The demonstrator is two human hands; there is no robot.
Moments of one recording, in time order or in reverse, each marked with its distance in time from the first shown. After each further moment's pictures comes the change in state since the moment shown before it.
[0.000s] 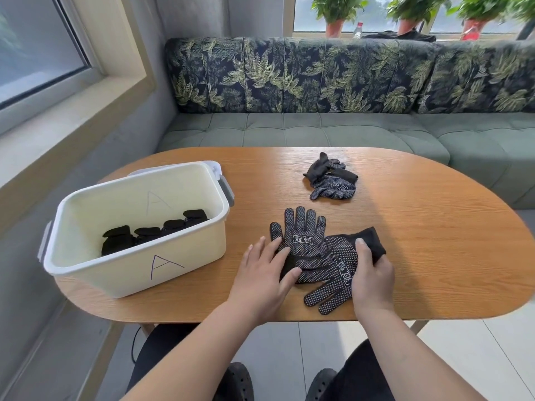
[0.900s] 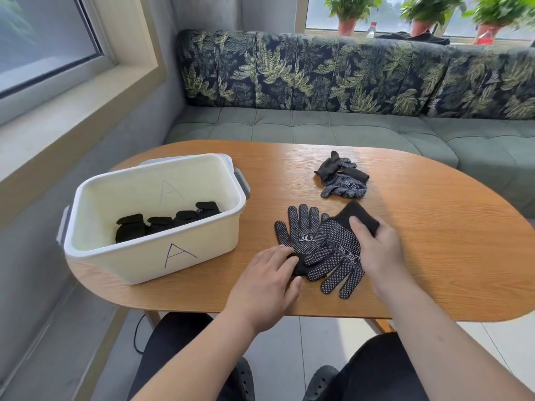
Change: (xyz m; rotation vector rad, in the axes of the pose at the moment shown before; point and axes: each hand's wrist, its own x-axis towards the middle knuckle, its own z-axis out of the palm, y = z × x) left_hand -0.025 -0.018 0.015 0.033 0.336 0.254; right_hand 0.016 -0.046 0.014 -0.127 -0.275 -0.137
